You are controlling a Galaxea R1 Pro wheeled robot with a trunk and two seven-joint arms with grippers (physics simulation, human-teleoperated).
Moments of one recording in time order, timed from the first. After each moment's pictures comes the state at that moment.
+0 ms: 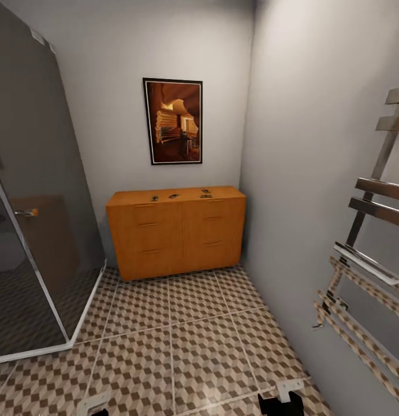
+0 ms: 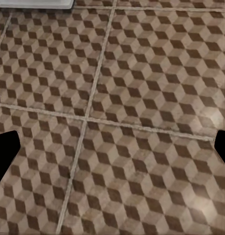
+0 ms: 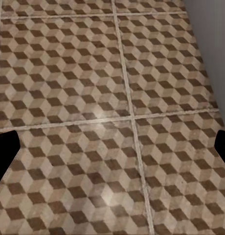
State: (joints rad) left arm -0.23 -0.01 0.23 -0.50 -0.01 -0.03 0.30; right arm -0.28 -0.01 0.01 -0.46 0.09 -0.09 0.00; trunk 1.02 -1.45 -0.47
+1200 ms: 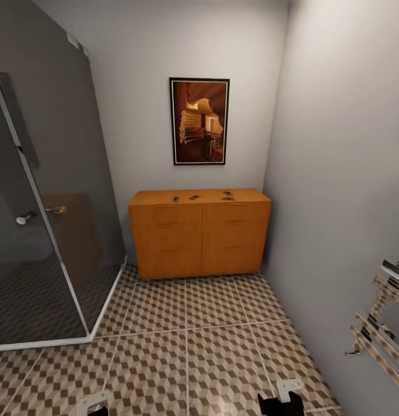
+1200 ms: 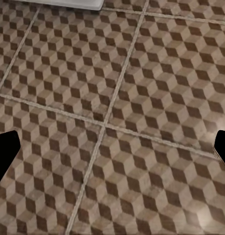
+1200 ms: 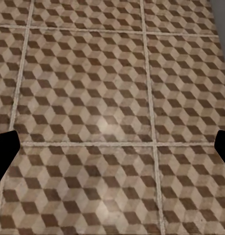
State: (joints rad) left arm -0.23 -0.01 0.23 -0.51 -0.01 -0.03 0.30; right arm -0.28 -0.01 0.01 -0.46 0.10 -0.09 0.00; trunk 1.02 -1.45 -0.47
